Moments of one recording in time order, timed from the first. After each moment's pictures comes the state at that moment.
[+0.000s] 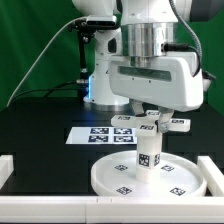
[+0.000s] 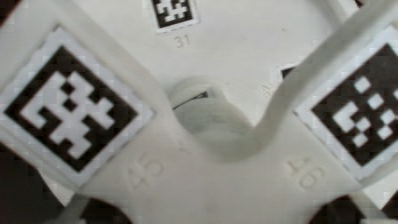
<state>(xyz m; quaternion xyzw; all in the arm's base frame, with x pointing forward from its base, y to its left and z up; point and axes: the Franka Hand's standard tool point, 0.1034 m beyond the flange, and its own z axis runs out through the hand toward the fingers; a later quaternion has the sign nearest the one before) 0.562 0.043 0.100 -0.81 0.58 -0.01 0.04</state>
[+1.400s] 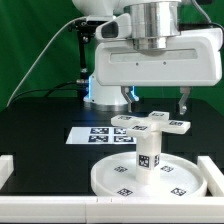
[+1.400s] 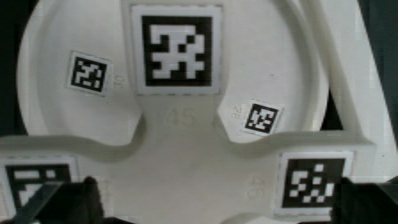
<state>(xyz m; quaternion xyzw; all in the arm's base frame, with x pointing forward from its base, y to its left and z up) 0.562 0.048 0.126 -0.98 0.21 -0.03 0.04</state>
